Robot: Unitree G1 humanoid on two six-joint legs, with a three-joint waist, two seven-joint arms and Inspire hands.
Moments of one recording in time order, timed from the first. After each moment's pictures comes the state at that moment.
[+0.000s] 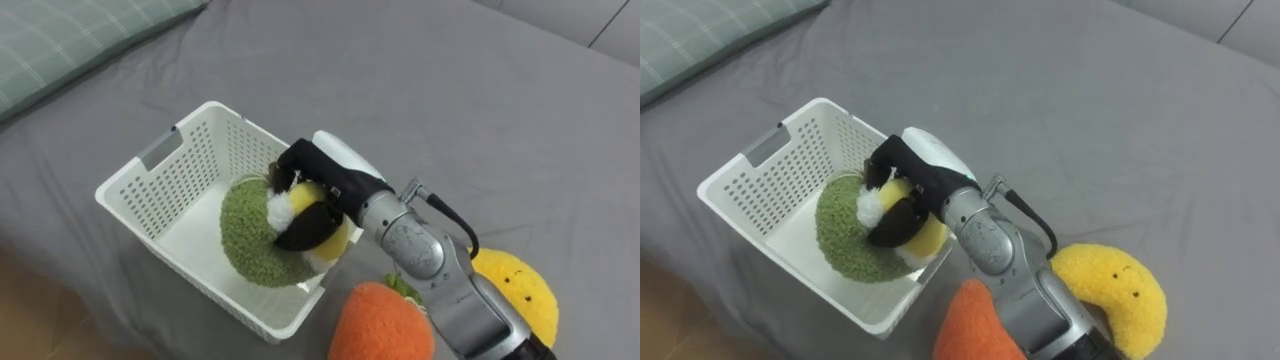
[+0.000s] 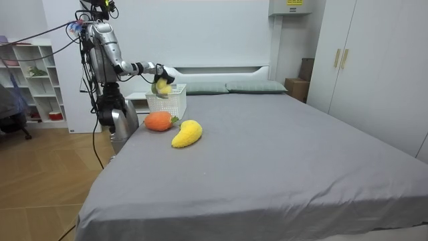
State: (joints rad) left arm 0.12 0.19 0.03 0.99 0.33 0.20 0.27; right arm -0.26 -0.22 0.53 -0.04 -0.40 0.26 0.21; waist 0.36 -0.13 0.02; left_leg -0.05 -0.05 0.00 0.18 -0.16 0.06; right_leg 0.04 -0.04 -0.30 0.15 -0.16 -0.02
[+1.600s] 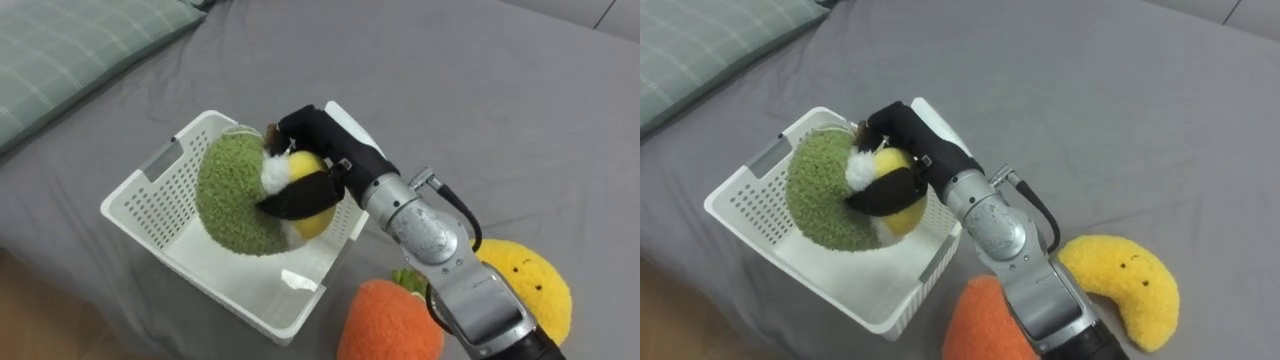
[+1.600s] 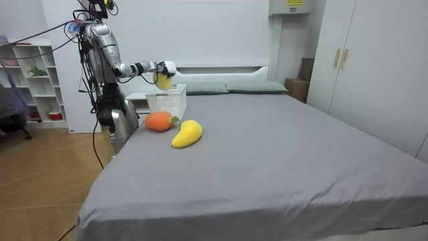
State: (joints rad) left arm 0.11 0.15 0.04 0.99 0.34 0.15 0.27; right arm -0.28 -0.20 0.46 -0.05 -0.14 0.20 0.13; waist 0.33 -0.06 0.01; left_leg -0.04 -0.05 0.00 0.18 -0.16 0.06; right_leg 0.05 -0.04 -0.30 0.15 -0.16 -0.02
